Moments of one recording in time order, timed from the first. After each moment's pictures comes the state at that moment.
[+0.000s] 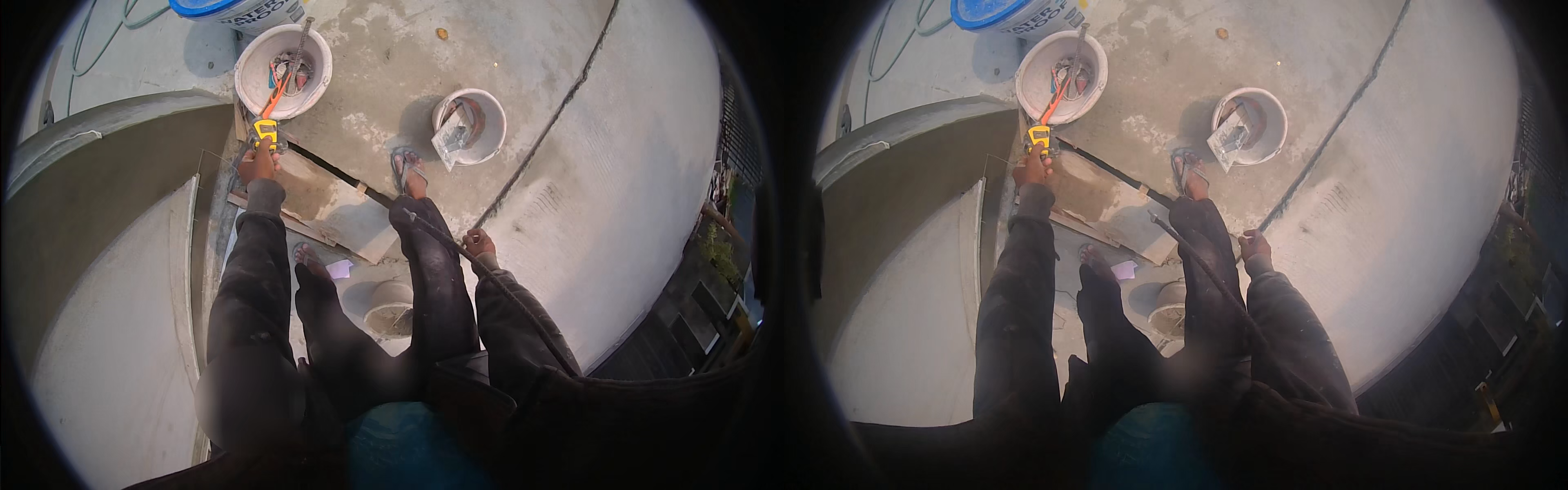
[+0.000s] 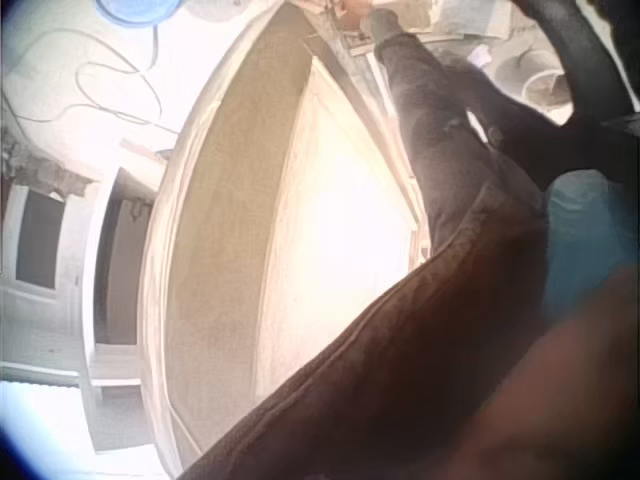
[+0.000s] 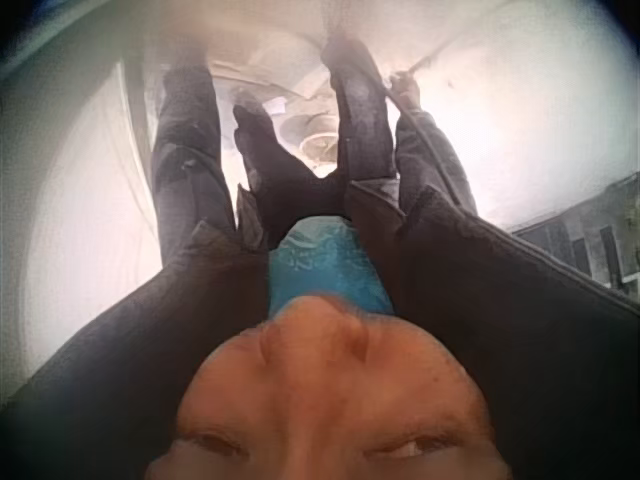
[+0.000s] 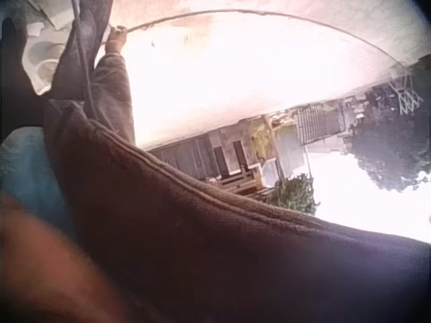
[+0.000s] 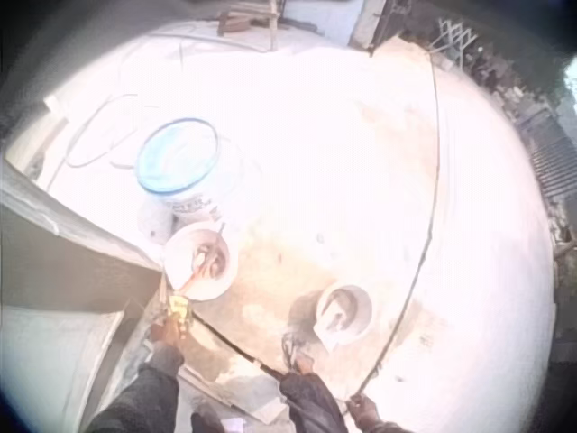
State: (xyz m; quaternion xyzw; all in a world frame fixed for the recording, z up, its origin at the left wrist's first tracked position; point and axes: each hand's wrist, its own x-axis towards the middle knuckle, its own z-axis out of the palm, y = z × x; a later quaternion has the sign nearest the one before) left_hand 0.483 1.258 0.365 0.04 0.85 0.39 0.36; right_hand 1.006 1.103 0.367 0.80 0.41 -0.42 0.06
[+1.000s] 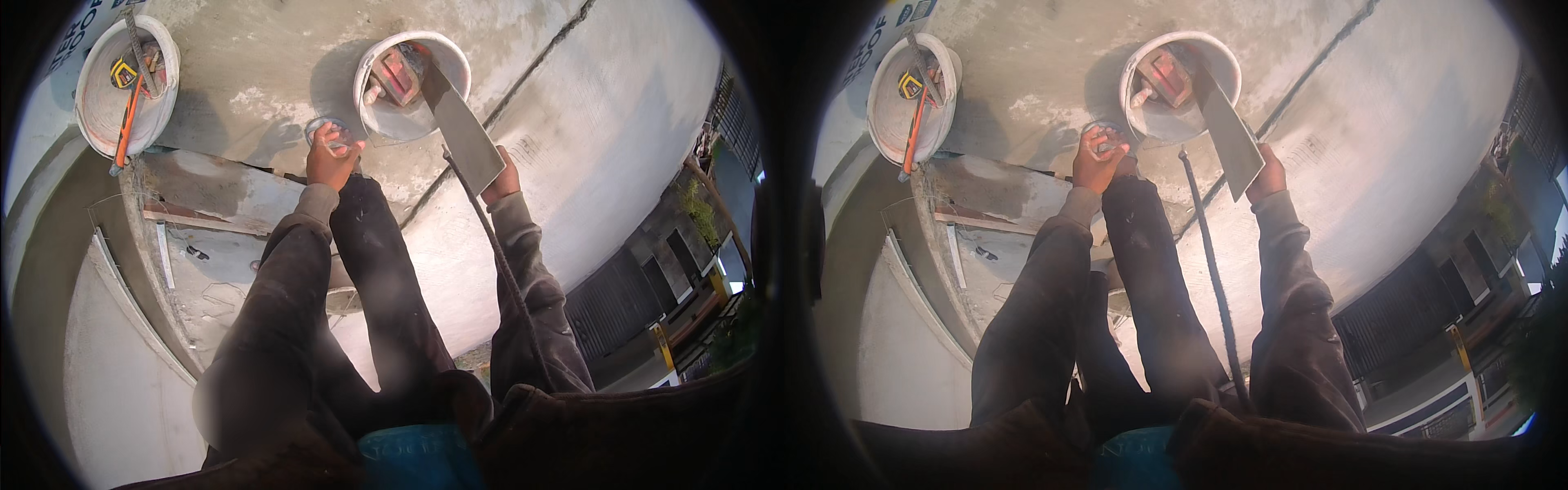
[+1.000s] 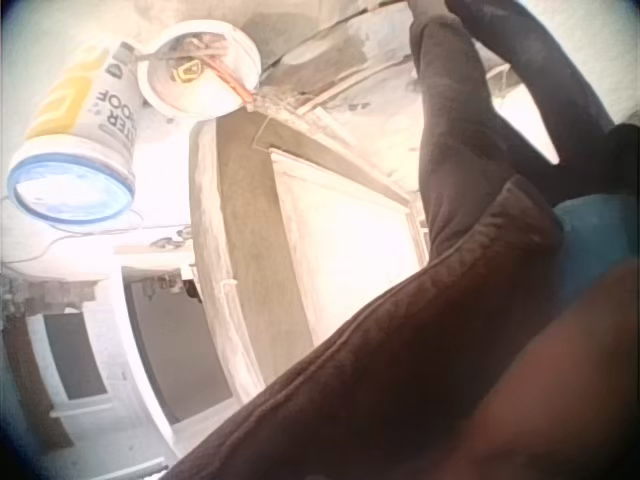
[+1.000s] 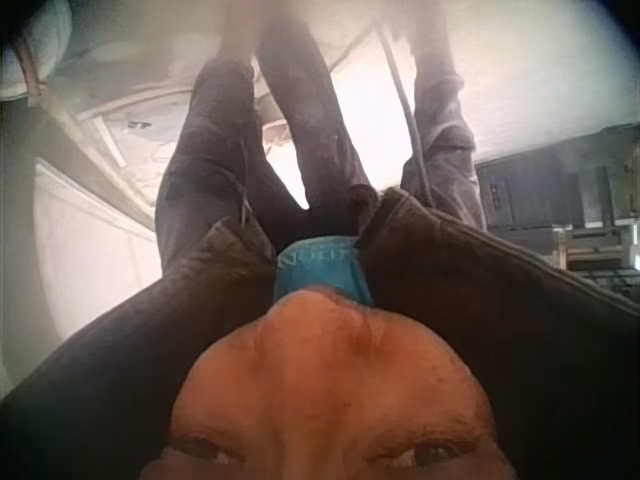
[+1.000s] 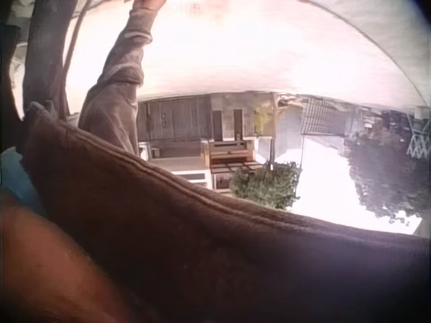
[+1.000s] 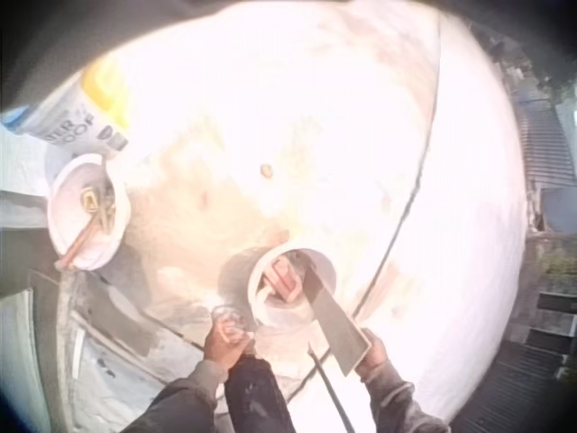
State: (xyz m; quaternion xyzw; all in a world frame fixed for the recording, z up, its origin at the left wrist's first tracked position) left_hand 0.810 1.259 0.220 0.24 0.74 0.22 0.59; right_hand 1.116 1.300 0.310 0.71 -0.06 -0.62 -0.33
